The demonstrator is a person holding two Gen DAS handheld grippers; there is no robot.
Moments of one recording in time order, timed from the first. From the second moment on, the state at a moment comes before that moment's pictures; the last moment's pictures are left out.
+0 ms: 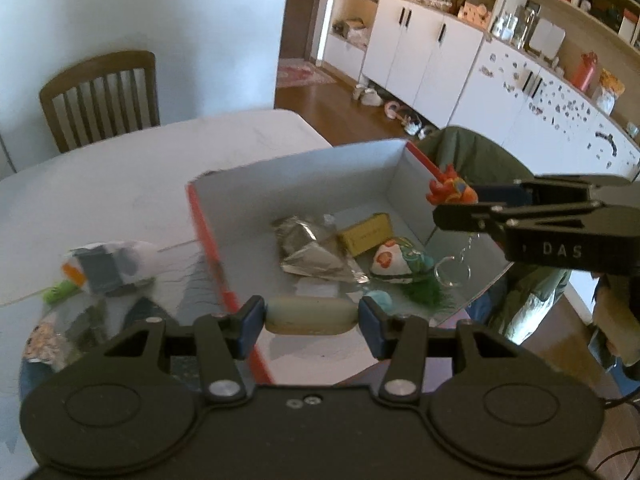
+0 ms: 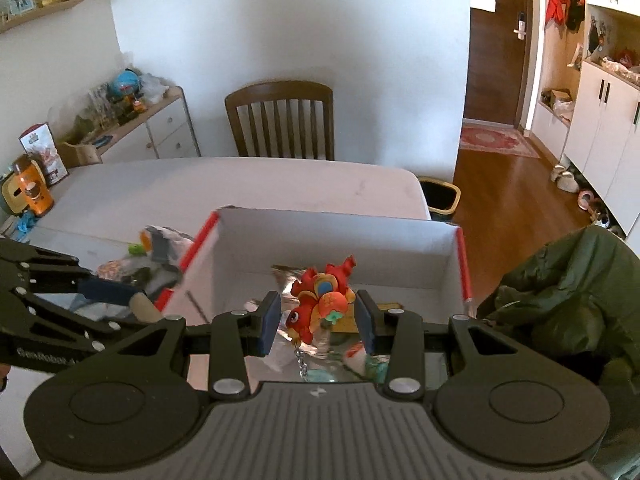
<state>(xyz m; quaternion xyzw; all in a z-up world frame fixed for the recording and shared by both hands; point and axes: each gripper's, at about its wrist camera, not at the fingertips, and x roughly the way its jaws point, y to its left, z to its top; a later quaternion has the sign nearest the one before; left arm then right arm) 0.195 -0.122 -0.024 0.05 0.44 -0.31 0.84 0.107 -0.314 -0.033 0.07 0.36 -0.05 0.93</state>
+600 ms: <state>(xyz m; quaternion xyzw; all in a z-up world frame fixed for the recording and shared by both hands) 0.226 -0.197 -0.076 0.12 0.50 -0.28 0.81 0.158 -0.350 -0.091 0.07 0.41 -0.03 0.91</state>
